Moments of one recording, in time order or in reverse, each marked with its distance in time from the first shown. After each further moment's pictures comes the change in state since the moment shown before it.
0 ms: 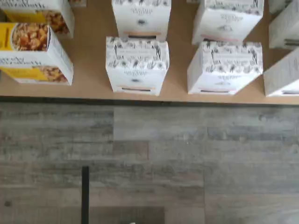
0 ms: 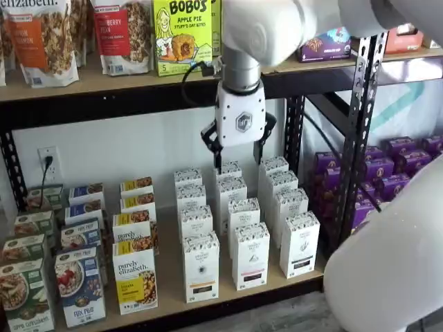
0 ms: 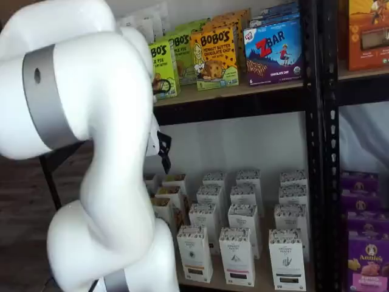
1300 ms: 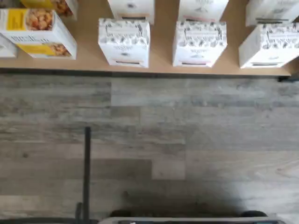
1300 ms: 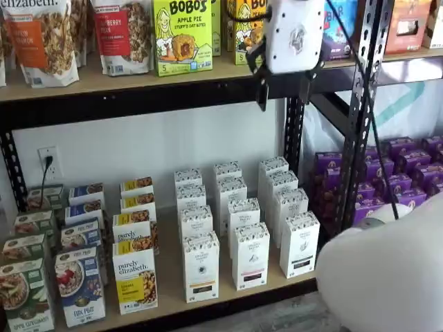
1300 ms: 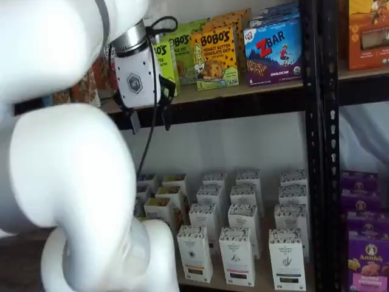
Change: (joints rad) arm -0.170 -0.279 -0.236 0.123 0.553 -0.247
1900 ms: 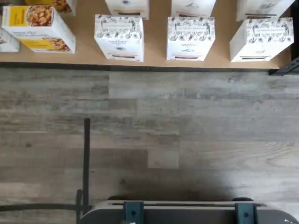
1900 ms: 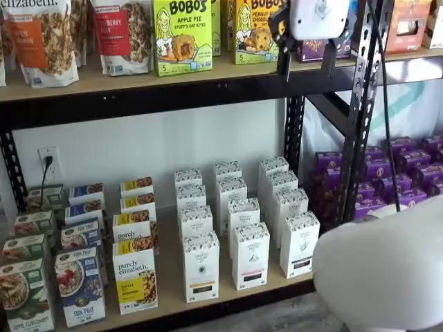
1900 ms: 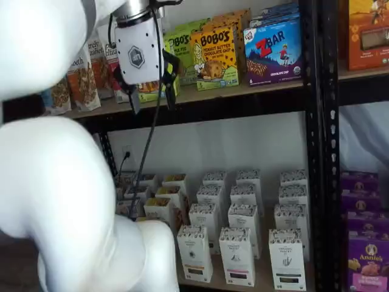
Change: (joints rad) arm -0.132 -0.026 -0.138 0.039 0.163 -0.131
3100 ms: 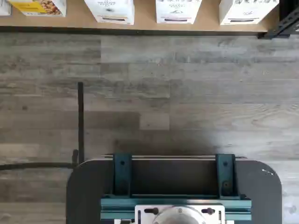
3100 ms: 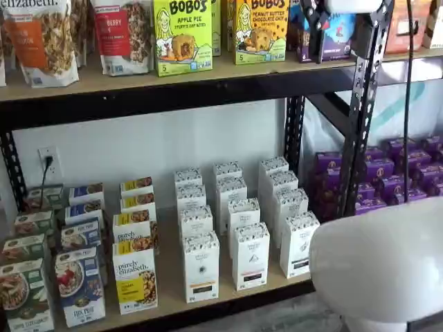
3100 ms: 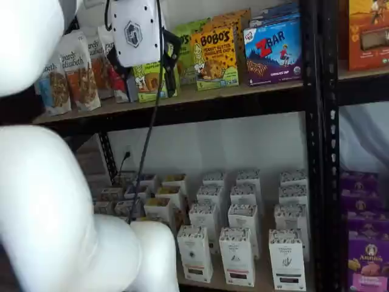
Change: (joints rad) arm -0.146 -0.009 -0.157 0.025 0.261 -0.134
